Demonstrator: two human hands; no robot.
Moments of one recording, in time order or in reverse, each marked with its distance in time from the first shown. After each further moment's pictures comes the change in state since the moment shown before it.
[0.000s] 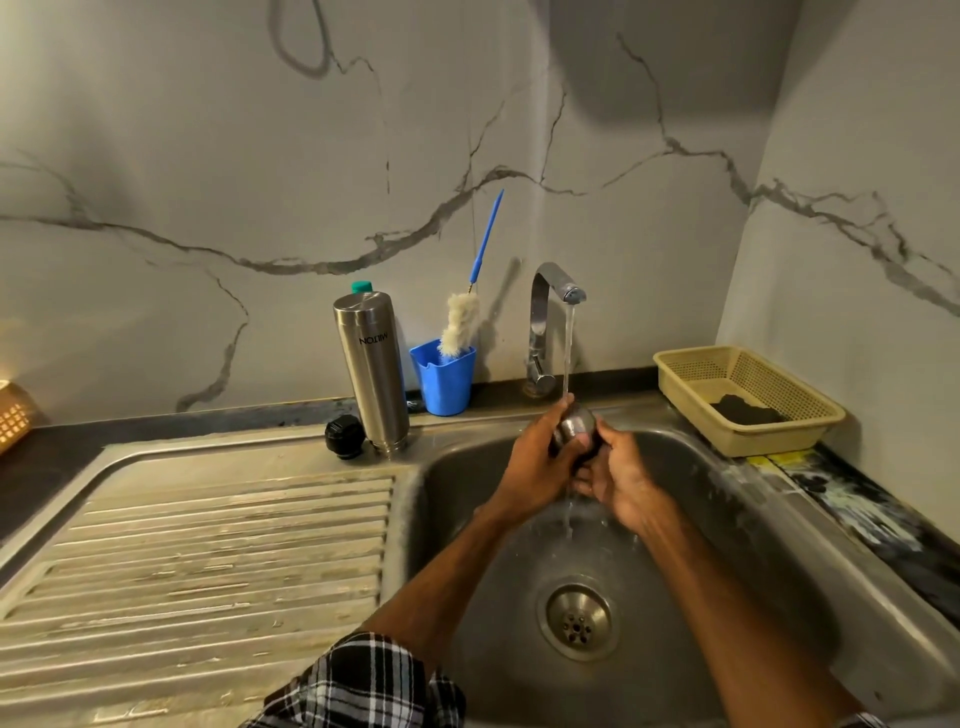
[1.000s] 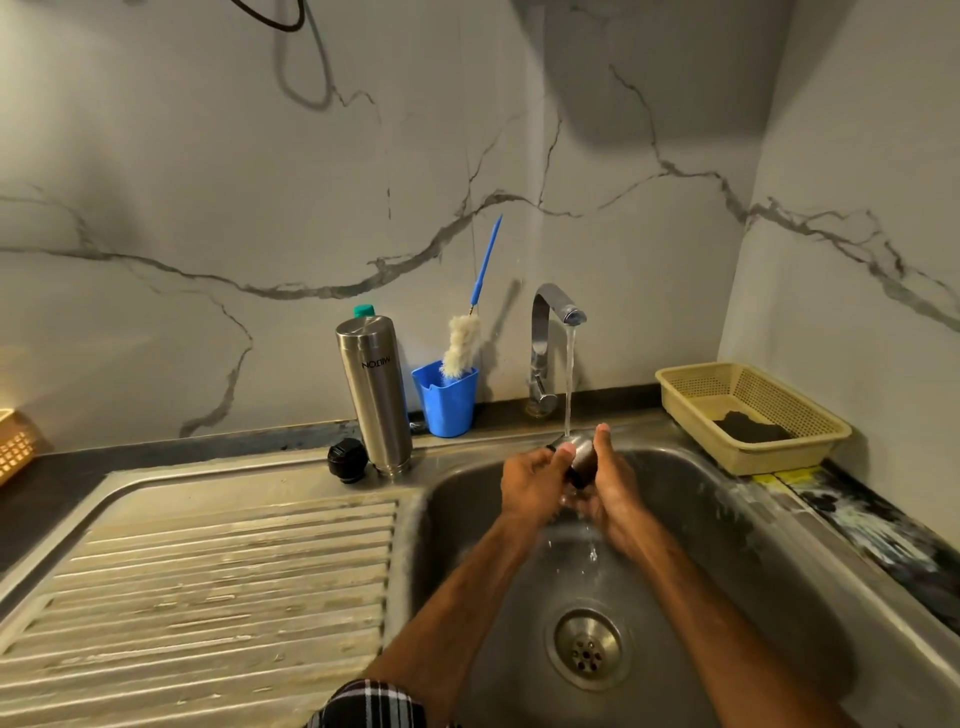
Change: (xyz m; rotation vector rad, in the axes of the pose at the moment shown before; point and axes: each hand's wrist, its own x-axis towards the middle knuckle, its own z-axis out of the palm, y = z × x) left_hand -0.002 0.006 0.004 -0.334 0.209 -0.463; right_hand 0.009 0.006 0.020 0.033 0.148 -0.017
